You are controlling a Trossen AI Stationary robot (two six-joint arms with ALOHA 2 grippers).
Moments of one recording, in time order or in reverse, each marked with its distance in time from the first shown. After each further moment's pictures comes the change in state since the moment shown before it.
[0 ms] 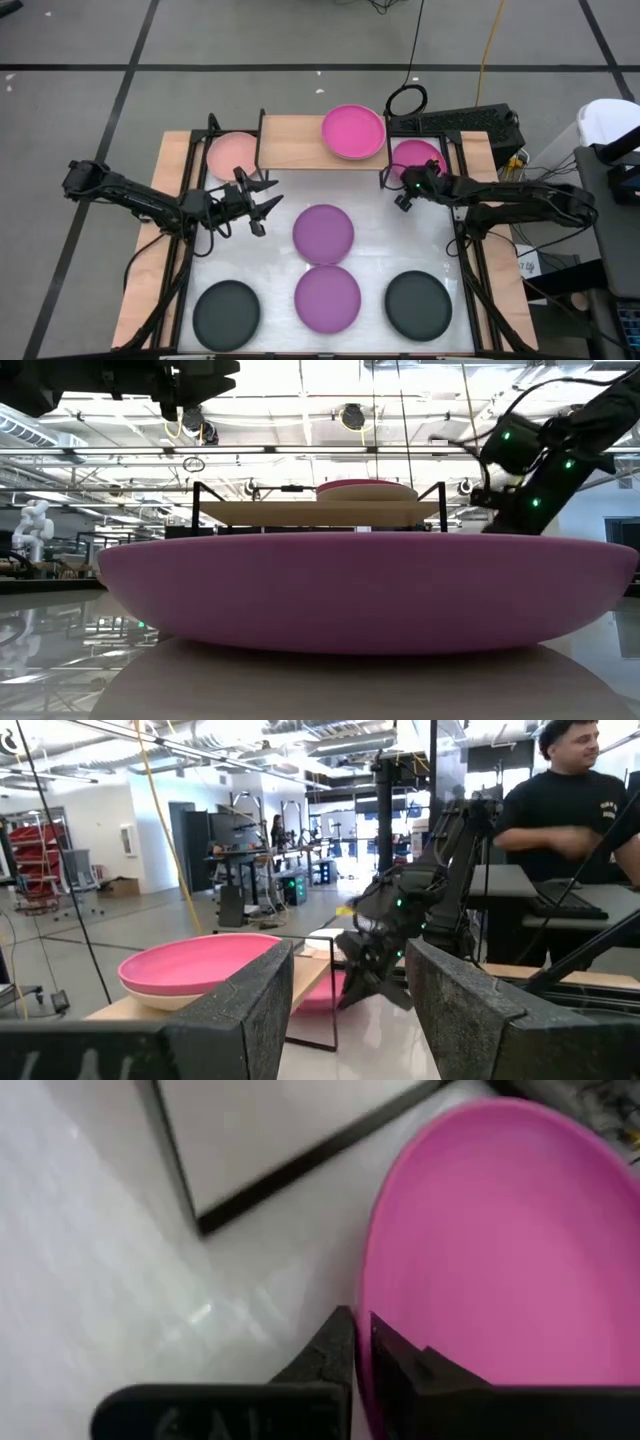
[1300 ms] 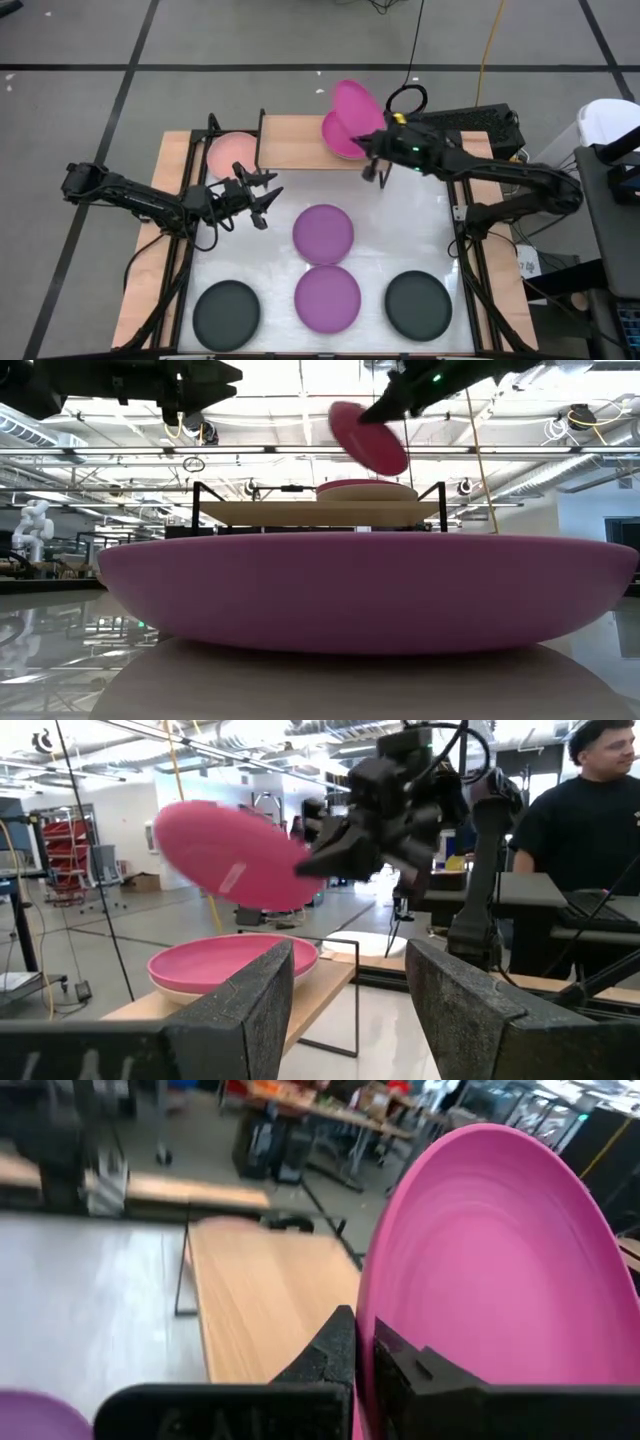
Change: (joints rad) left arm 0.058 0.000 0.000 0.009 0.001 -0.020; right arm 0.113 0.203 0.658 0.224 -0.209 -0.421
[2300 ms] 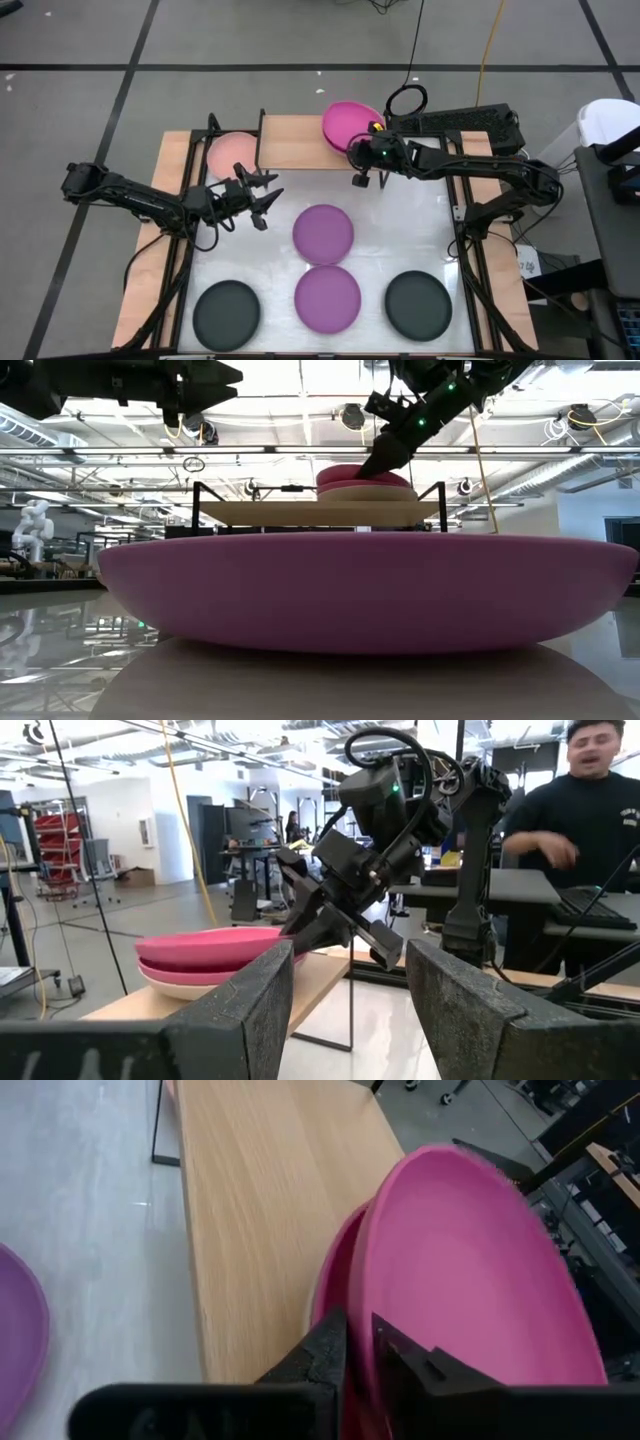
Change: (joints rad) left arm -0.002 0.000 0.000 -0.015 0.009 -0.017; right arm -0.007 0.173 0.026 -0.144 0.085 -0.094
